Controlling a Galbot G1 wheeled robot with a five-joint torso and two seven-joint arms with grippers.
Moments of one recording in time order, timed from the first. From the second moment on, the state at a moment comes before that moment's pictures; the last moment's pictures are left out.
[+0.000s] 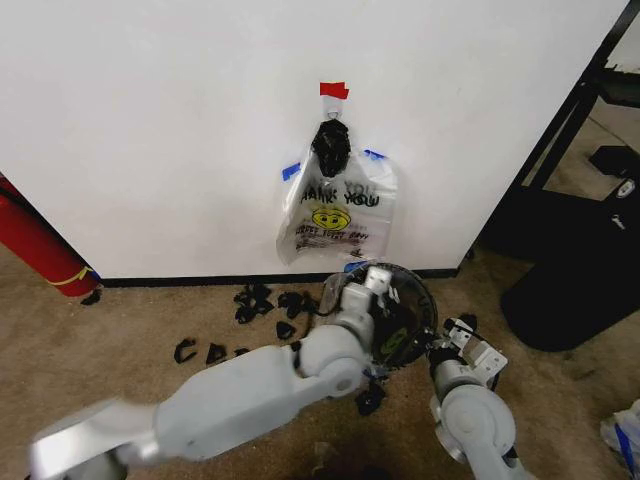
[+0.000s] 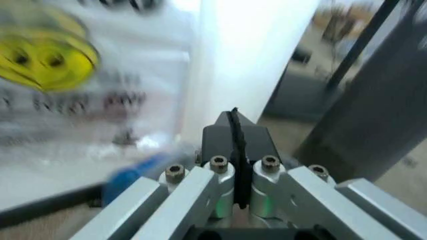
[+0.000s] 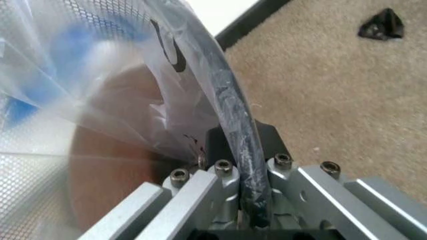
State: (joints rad) left arm 0.59 -1.08 0.49 -1.97 -0.89 0.13 -0.59; right arm -1.40 1.35 0.45 2.10 0.96 -0.42 0.63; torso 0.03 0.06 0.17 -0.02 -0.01
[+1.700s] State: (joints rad) left arm 1.71 -1.17 -0.44 -2.27 -0.35 -0.30 -0.34; right arm -1.19 1.22 0.33 1.99 1.26 -0.73 0.66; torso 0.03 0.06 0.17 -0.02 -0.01
